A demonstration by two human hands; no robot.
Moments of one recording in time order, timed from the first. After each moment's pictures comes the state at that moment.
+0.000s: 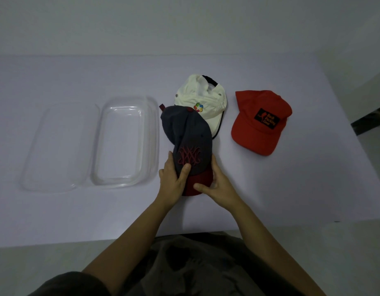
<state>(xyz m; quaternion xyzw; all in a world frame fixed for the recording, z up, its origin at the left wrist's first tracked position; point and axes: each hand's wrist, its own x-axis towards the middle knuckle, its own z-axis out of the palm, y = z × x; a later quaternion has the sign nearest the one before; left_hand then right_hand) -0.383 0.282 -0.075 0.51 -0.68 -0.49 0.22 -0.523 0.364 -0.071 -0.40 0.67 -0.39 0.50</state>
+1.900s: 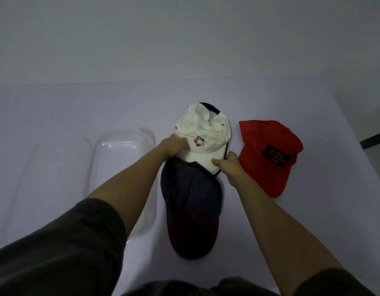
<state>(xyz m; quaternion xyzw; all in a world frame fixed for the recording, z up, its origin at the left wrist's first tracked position) -0.482 0.062 -0.044 0.53 -0.70 -0.48 -0.09 -0.623 0.198 -0.075 -0.11 0.77 -0.41 0.48</state>
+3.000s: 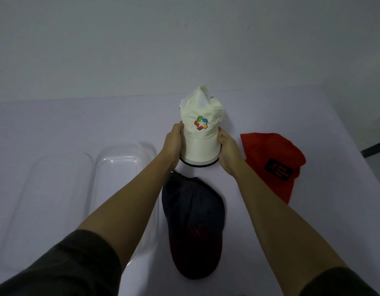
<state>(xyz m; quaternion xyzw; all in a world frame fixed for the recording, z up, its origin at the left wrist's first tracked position) -0.511 0.050 -0.019 0.48 -0.44 -0.72 0.23 -0.639 0.135 -0.035 -0.19 0.62 -0.58 0.50</state>
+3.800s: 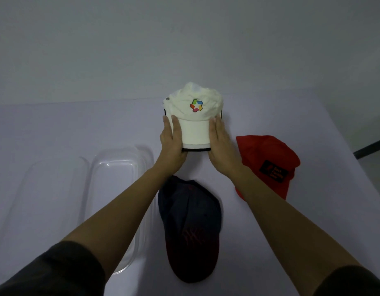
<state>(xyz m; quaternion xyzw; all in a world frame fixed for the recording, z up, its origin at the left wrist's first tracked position) -0.496 0.068 -0.019 0.39 -0.83 -0.34 0.21 -0.641 0.145 -0.026 -0.61 0.75 -0.22 0.11</state>
